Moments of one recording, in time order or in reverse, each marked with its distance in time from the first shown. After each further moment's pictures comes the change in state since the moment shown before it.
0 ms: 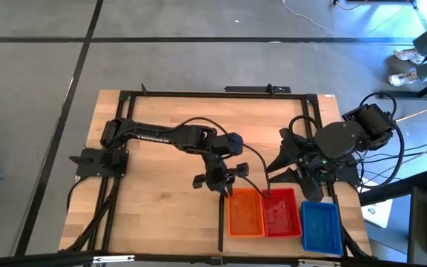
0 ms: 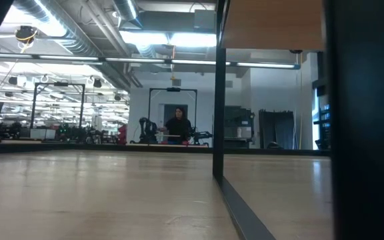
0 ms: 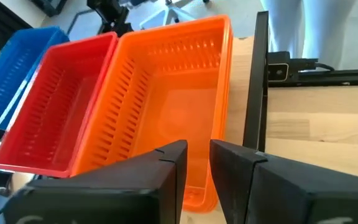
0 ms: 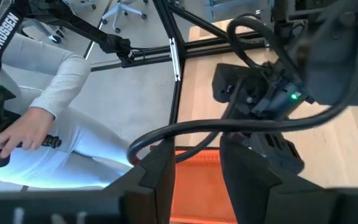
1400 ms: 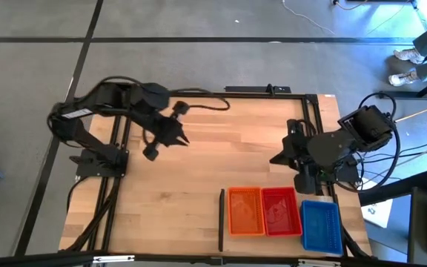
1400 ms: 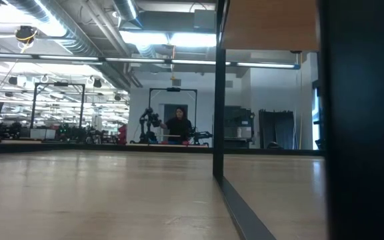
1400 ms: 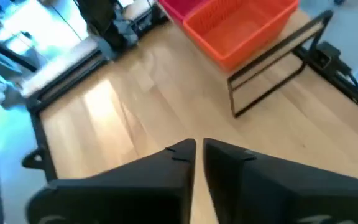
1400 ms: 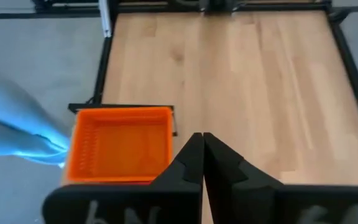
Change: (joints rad) left arm 0.087 -0.516 0.002 -0.437 -0.480 -0.563; right arm 0.009 0.002 -0.007 -0.241 0.210 -0.082
